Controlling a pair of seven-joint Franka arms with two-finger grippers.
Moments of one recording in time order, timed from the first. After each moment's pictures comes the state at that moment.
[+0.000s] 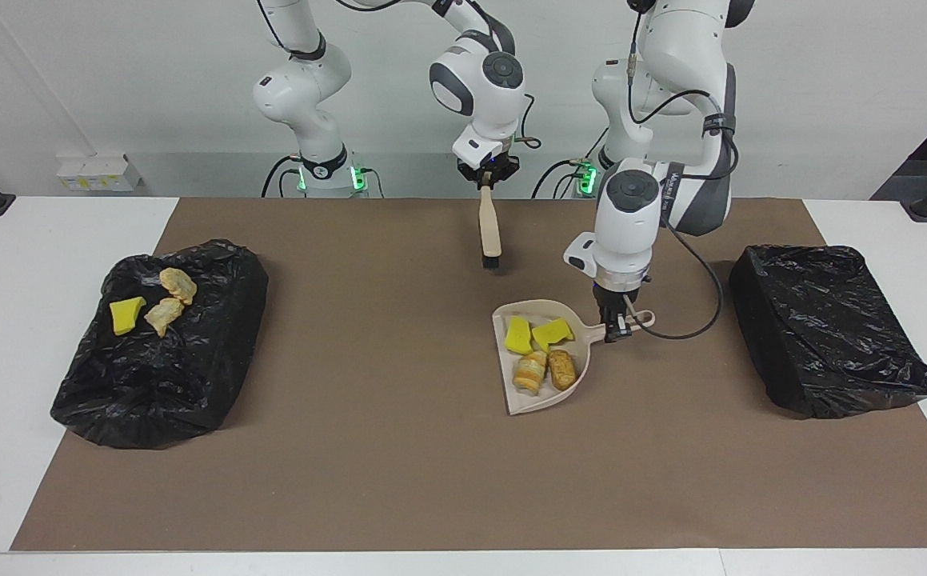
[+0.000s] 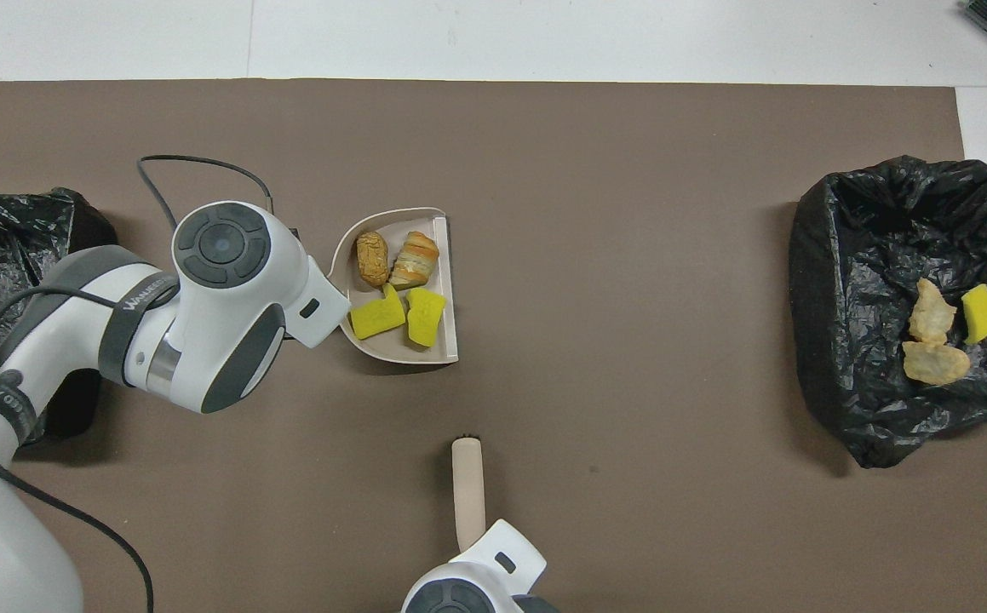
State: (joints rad) left arm -0.28 0.22 -0.09 -1.94 0.21 2.20 1.08; right arm 0.91 -0.04 0.09 -2.29 0.22 2.08 0.86
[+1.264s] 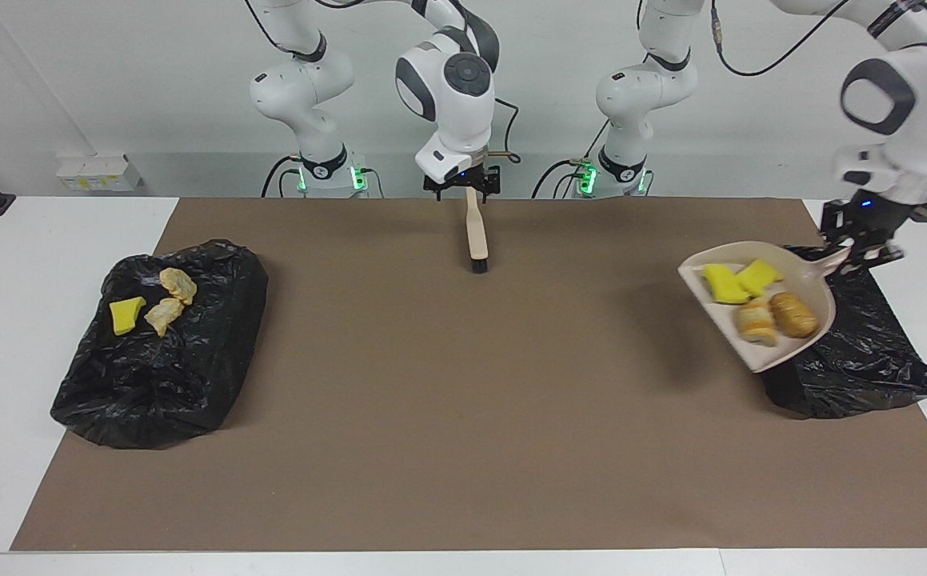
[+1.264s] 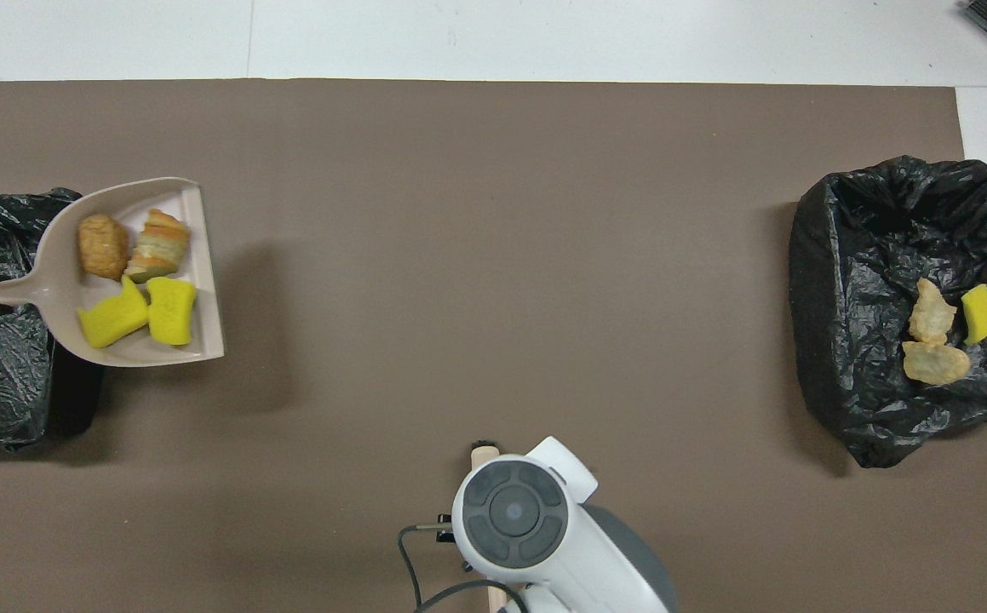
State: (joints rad) left arm 0.41 -0.01 -0.07 -1.81 0.02 1.92 1.59; right arm 0.61 -0.04 0.07 -2.00 0.15 1.77 0.71
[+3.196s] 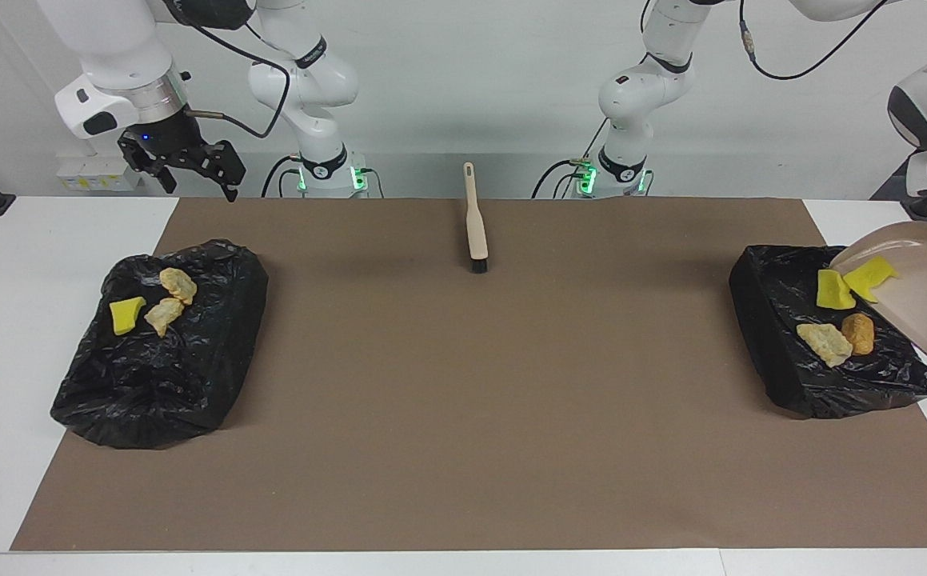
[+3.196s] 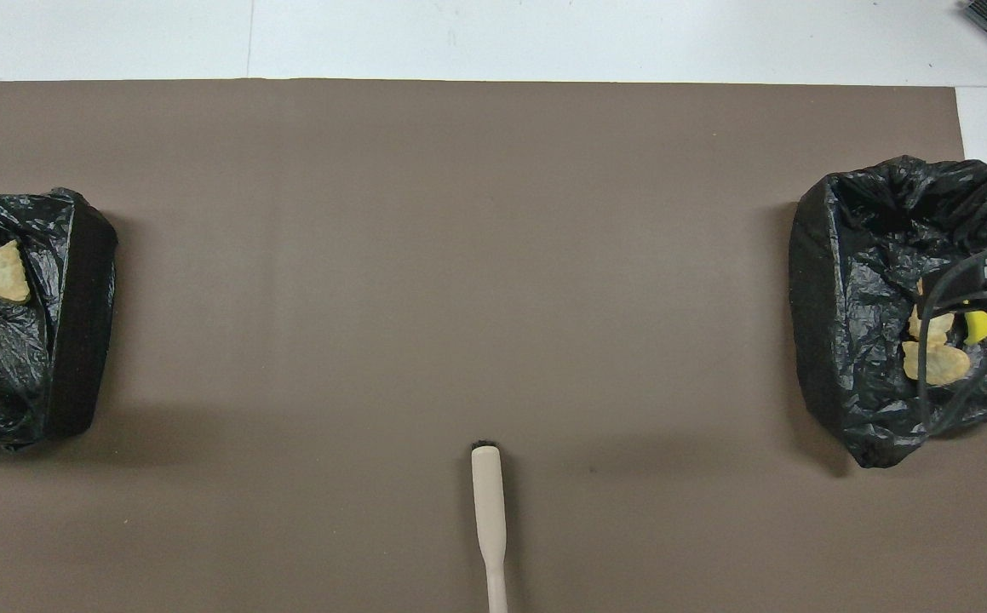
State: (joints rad) left arm 0.42 0.09 -0.09 -1.75 0.92 1.92 1.29; right arm -0.02 -0.01 0.00 -1.51 -0.06 1.42 0.12
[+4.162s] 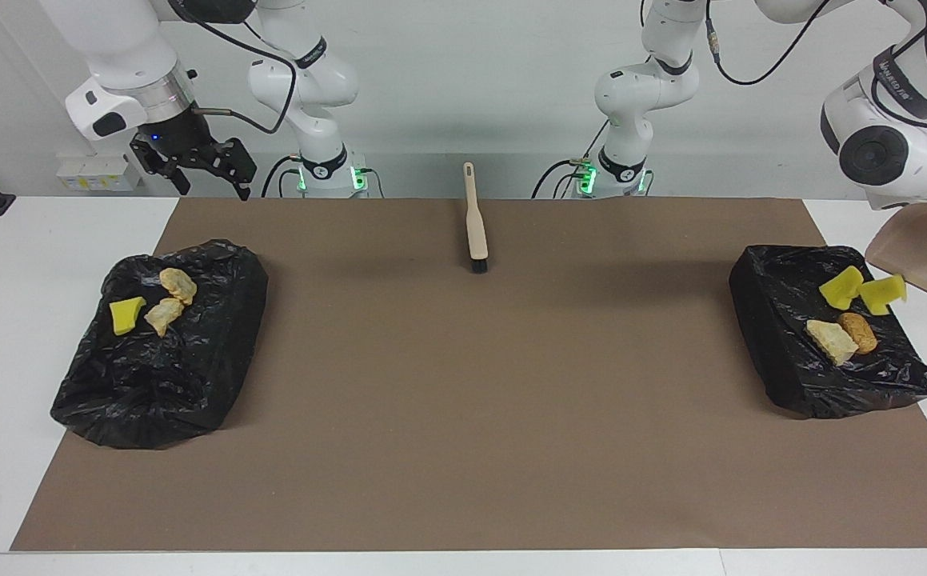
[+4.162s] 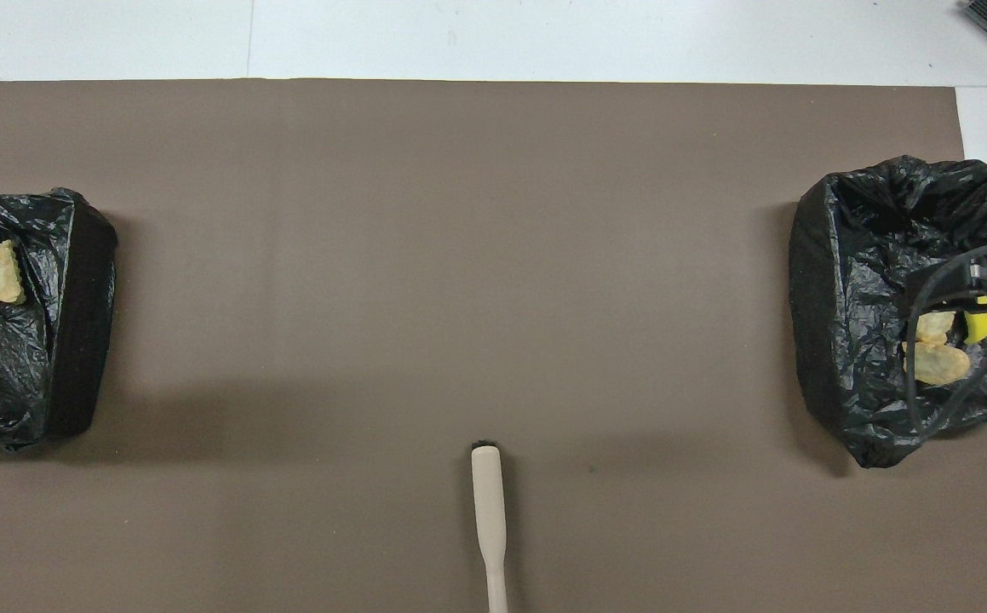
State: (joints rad) left arm 0.20 0.07 -0.09 -1.75 1.29 1.59 0.97; right arm -0.02 -0.01 0.00 -1.51 0.00 1.42 0.12
